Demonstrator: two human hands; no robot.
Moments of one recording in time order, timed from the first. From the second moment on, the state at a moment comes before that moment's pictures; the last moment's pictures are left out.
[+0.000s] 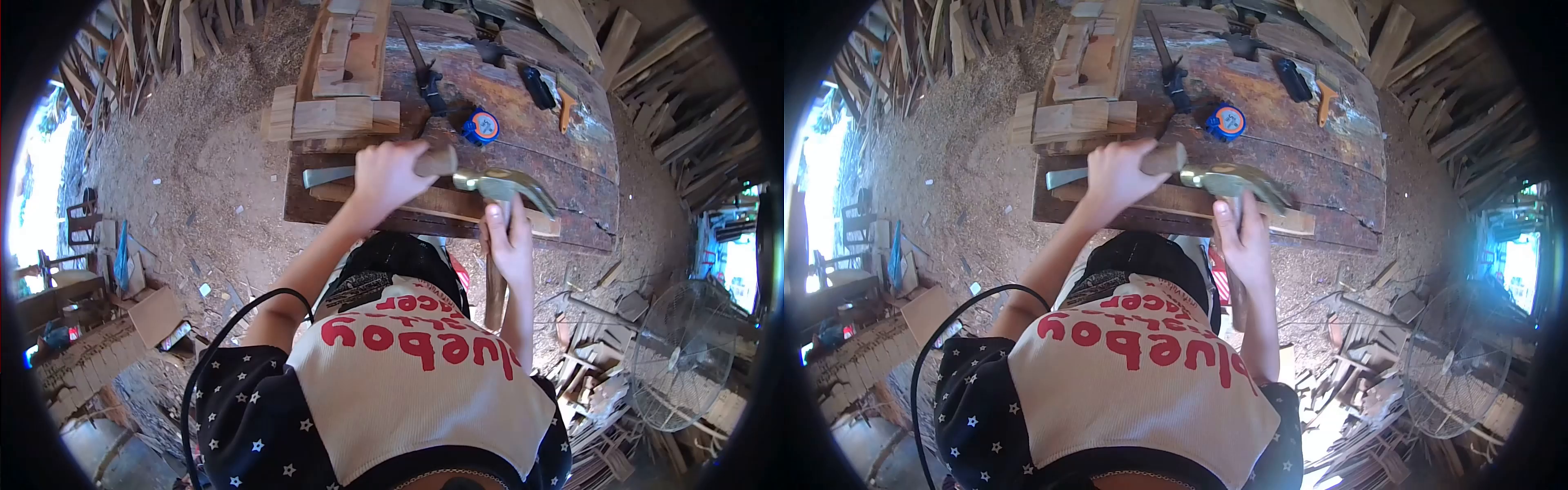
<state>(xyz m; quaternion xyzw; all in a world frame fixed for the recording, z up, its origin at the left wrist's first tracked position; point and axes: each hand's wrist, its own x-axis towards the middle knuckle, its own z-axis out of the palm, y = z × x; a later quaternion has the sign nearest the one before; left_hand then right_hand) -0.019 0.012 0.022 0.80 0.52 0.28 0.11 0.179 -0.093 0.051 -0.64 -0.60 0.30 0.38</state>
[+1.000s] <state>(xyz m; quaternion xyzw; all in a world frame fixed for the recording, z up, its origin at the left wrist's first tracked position) 0.175 -0.068 0.014 0.90 0.27 0.27 0.18 0.305 -0.250 0.095 -0.75 -0.20 0.16 0.61</state>
